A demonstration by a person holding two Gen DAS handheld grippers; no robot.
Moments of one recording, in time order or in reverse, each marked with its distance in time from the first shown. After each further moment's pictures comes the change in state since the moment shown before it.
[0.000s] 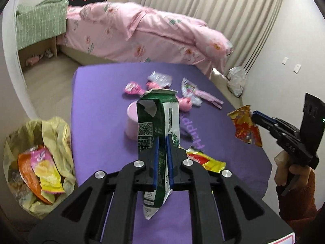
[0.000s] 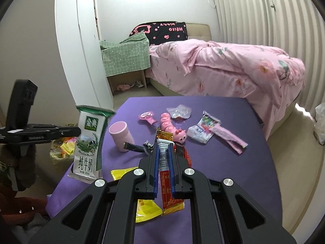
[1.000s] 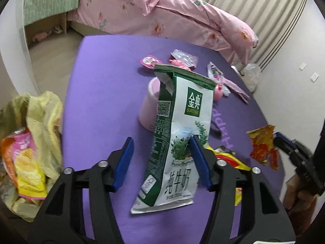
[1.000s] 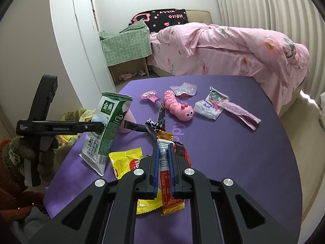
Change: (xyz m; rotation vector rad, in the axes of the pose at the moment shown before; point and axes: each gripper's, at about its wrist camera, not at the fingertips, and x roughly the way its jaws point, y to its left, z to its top) left arm 0.066 0.034 -0.005 -0.113 0.101 0.014; right arm 0.029 0.000 -0.034 0.042 0.078 0.022
